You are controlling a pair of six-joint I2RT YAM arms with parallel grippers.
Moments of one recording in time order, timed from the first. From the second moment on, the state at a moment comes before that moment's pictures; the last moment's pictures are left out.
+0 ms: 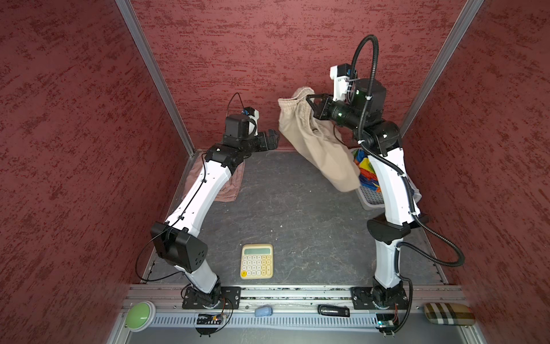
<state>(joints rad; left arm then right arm) -0.31 1.63 1.79 -0.57 0.20 -0.40 0.45 2.00 2.78 -0.77 -0.32 0.45</state>
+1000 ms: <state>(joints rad) -0.31 1.54 1.32 -0.45 0.47 -0.67 0.20 1.59 1.14 -0.44 -0.15 0.44</state>
